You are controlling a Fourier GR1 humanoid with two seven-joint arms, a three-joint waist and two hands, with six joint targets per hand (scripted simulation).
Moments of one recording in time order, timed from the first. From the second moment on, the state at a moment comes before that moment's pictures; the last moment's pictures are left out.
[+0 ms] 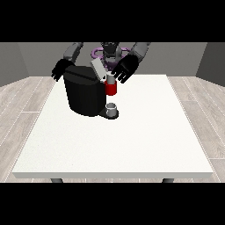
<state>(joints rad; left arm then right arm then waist) -1.17 0.44 0.12 -0.63 -0.64 -0.14 -0.12 -0.31 -0.03 -0.04 -1.37 -0.03 -0.16 -0.08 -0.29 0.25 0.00</state>
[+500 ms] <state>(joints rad) -1.17 0.43 0.12 -0.61 -0.66 -0.12 -0.12 -0.32 -0.04 -0.05 -1.37 -0.04 -0.16 -0.08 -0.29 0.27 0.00</state>
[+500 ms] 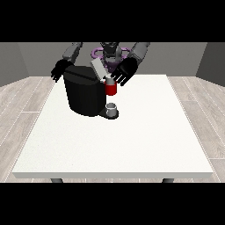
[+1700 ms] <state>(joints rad) -1.17 0.43 0.11 -0.60 -0.70 -0.13 -0.14 -0.33 -0.04 -0.06 -1.37 -0.04 -0.17 -0.08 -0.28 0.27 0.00</state>
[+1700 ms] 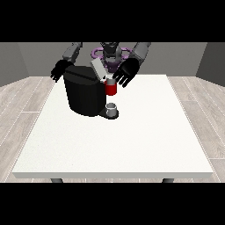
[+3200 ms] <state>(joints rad) -1.05 0.40 0.09 -0.62 -0.73 -0.21 -0.17 -0.19 -0.04 -0.05 -1.38 -0.06 -0.16 -0.08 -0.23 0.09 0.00</state>
